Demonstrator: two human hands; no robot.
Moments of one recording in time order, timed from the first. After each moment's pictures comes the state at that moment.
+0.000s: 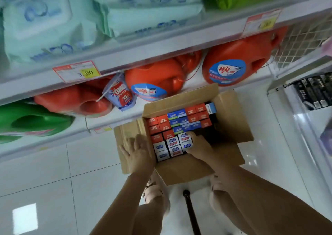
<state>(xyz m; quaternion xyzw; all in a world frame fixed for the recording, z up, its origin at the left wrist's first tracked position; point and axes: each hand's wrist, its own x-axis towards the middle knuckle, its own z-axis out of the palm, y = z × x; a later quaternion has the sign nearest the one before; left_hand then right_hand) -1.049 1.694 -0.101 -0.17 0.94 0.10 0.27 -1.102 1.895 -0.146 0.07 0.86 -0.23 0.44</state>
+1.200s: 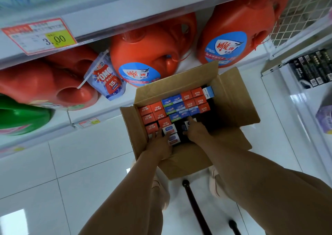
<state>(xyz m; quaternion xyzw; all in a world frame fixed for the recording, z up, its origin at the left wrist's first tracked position) -1.065 1.725 -0.176 0.06 0.86 0.17 0.49 -1.102 1.889 -0.211 0.13 0.89 -0.18 0.41</state>
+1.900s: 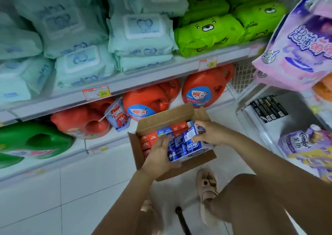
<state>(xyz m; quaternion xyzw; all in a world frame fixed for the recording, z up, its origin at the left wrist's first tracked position) -1.058 1.746 -0.007 0.07 0.90 0.35 0.25 -1.126 1.949 0.079 -0.01 0.89 -0.22 0.40</state>
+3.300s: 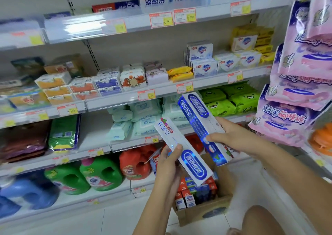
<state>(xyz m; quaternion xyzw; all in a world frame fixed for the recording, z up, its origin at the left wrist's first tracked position) -0.946 1.745 0.291 -0.15 0.46 0.87 0.01 -0.999 1.927 0.368 -0.14 0.83 -0.51 0.18</state>
